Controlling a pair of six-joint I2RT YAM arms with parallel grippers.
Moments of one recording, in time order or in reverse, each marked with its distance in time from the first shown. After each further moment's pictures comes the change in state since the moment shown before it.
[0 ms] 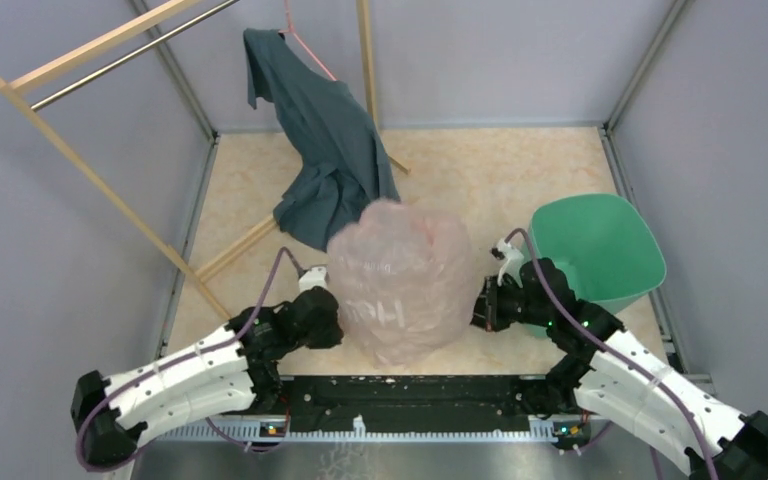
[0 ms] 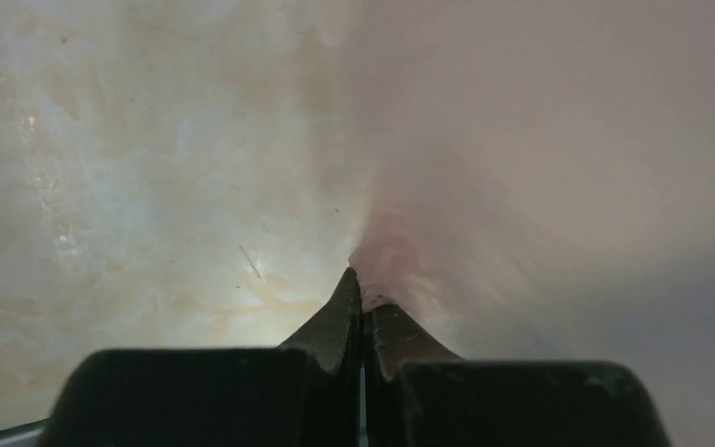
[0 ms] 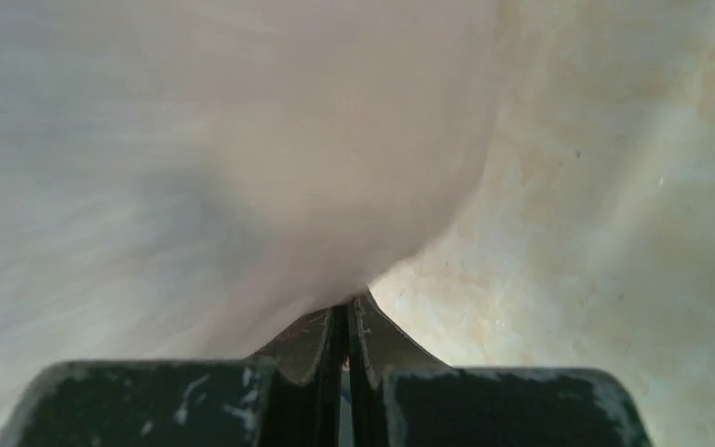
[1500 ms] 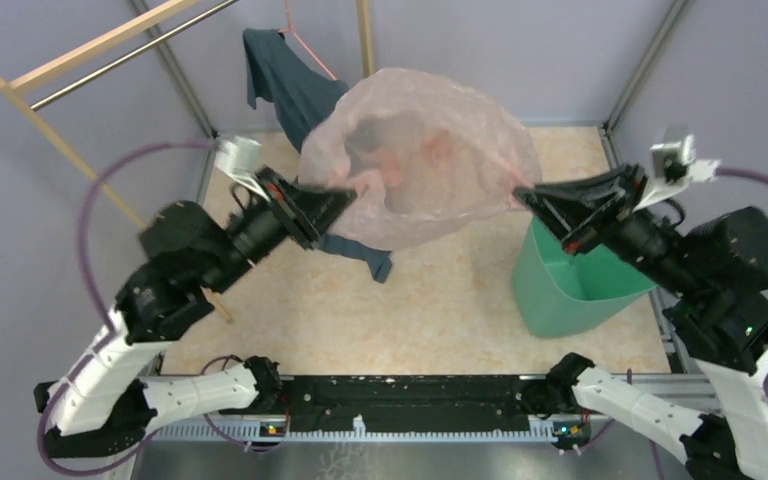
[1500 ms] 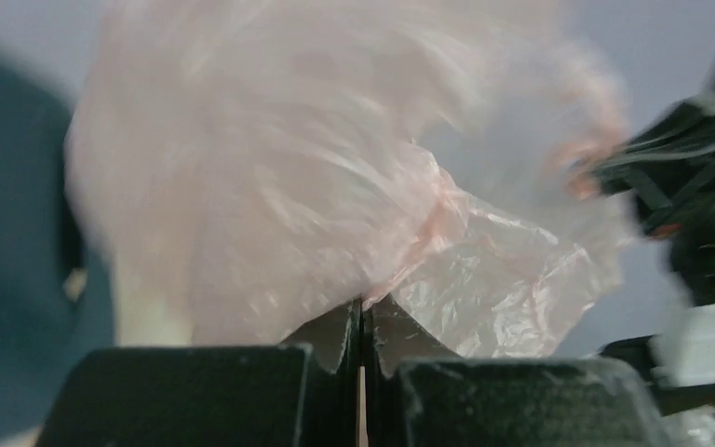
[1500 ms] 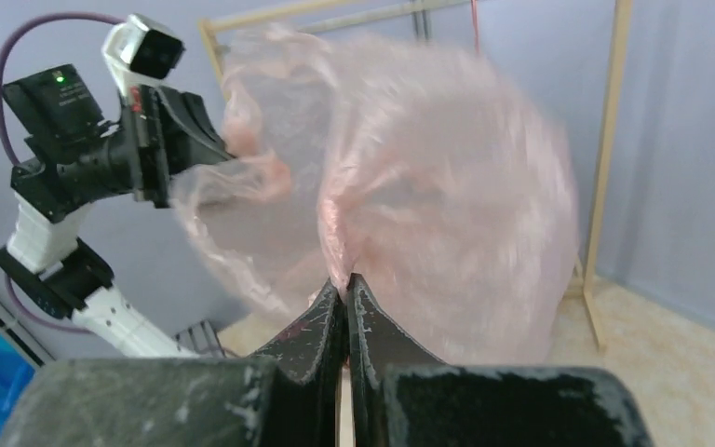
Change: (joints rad) left arm -0.001 0.190 1.090 0.195 0.145 0.394; right arm 0.000 0.204 1.086 -0.094 0.034 -0.302
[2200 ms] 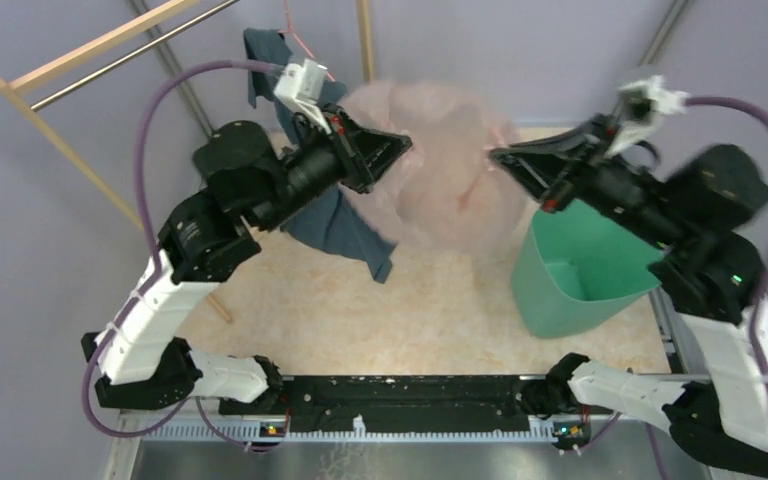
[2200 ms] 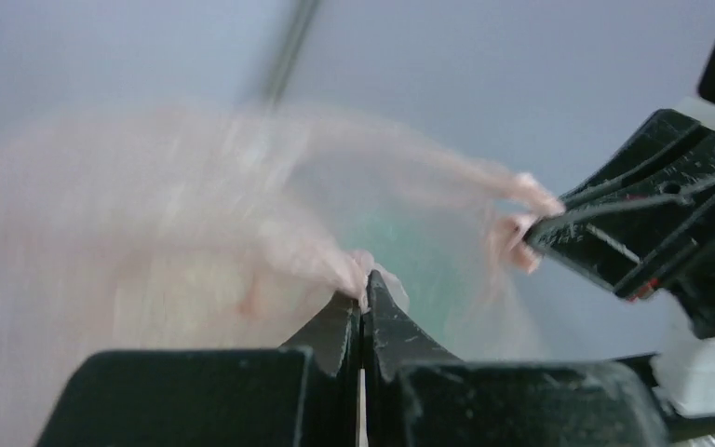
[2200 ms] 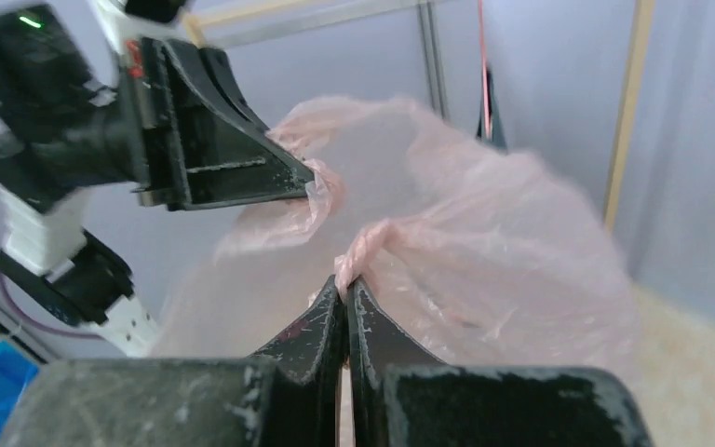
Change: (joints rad) left arm 0.002 0.304 0.283 -0.211 -0.049 -0.009; right arm 0.000 0.163 0.106 -0.099 -0.019 0.018
